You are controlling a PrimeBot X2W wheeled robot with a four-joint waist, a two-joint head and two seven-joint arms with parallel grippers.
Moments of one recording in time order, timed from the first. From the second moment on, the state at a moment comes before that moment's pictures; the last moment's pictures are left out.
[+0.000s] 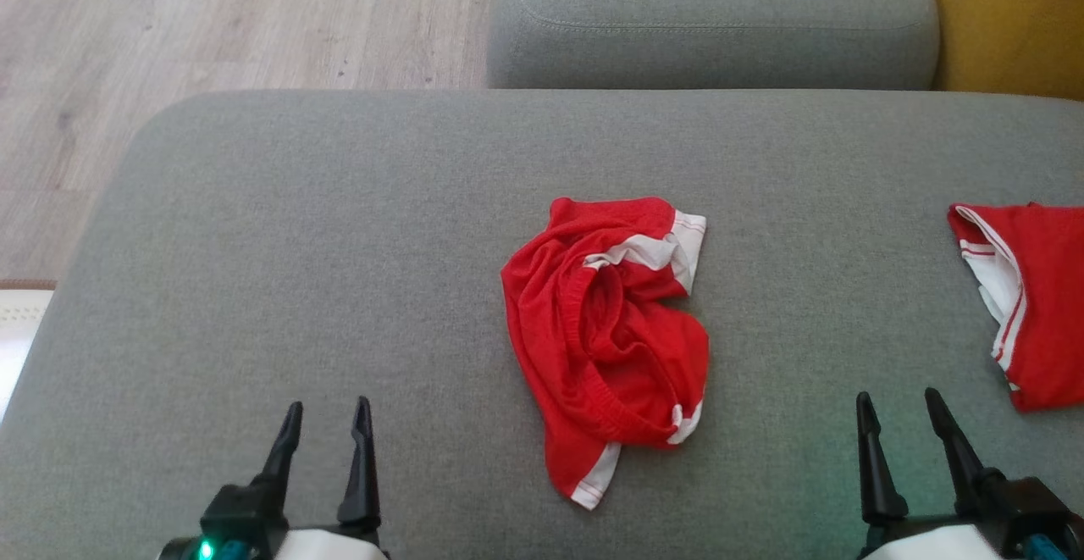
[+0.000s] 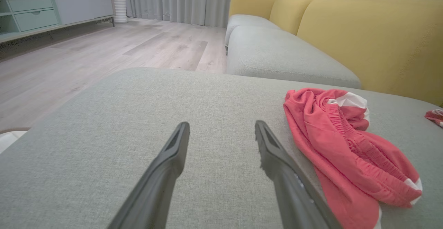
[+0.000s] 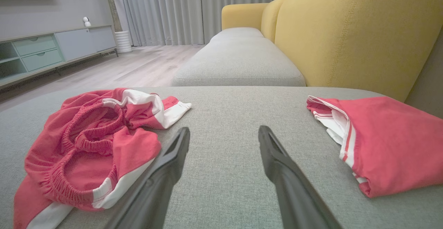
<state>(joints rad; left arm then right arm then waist) 0.20 0.08 -0.26 0.06 -0.20 0.16 -0.25 0.20 -0.04 -0.04 0.16 0.06 0.12 -0.25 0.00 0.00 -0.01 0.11</state>
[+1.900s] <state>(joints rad) -0.38 0.06 -0.99 0.56 -0.50 0.21 0.06 0.07 -0.04 0.02 0.16 0.10 0.12 -0.25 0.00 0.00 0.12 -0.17</state>
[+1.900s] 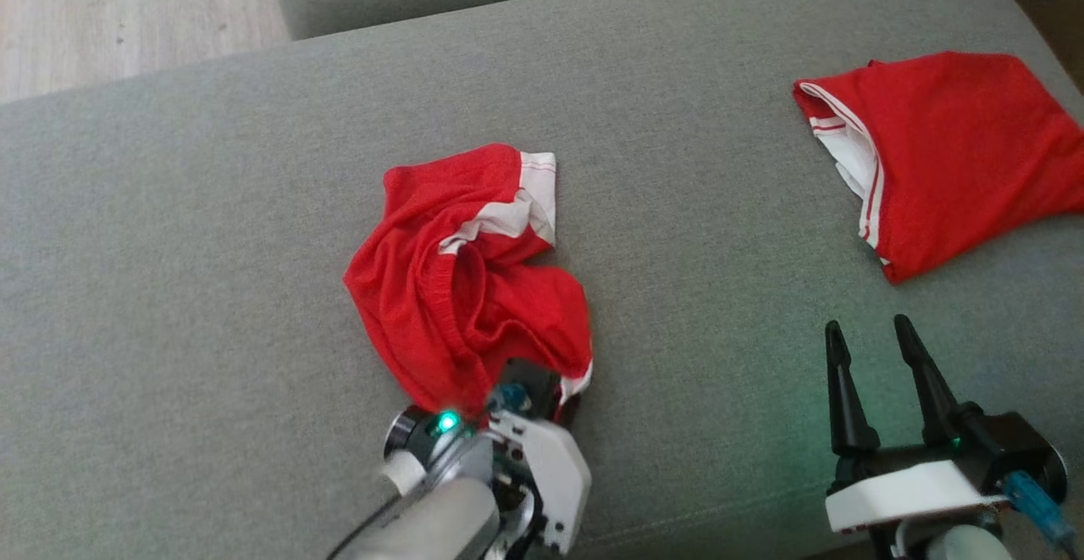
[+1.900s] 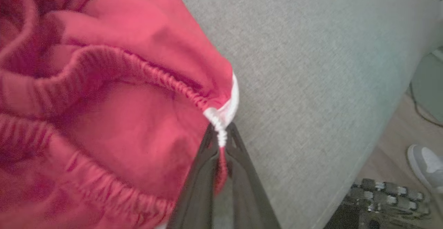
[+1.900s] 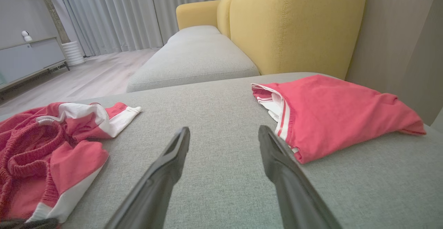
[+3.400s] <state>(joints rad) -0.25 0.33 -0.85 0.27 -0.83 0.00 0.02 0.06 -0.04 0.00 0.18 0.11 0.12 -0.25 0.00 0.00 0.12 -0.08</state>
